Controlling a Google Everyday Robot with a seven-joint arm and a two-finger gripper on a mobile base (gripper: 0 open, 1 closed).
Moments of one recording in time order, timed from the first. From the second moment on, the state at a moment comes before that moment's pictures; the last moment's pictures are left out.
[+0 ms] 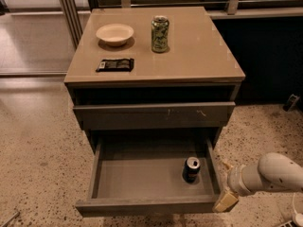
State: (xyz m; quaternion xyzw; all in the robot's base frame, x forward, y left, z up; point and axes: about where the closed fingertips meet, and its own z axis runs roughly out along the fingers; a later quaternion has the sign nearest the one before) arm 0.459 -0.253 0.457 -0.55 0.79 0.14 0.24
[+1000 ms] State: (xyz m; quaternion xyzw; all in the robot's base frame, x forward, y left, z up) arm 0.493 -0.228 0.529 -0.53 0.73 0.13 0.40
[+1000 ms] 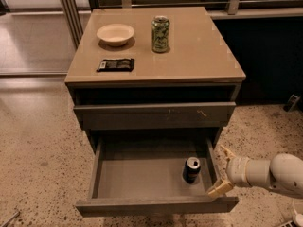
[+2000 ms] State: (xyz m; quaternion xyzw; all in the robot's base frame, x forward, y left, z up) arm 0.510 -0.229 0.500 -0.51 0.73 0.14 0.43
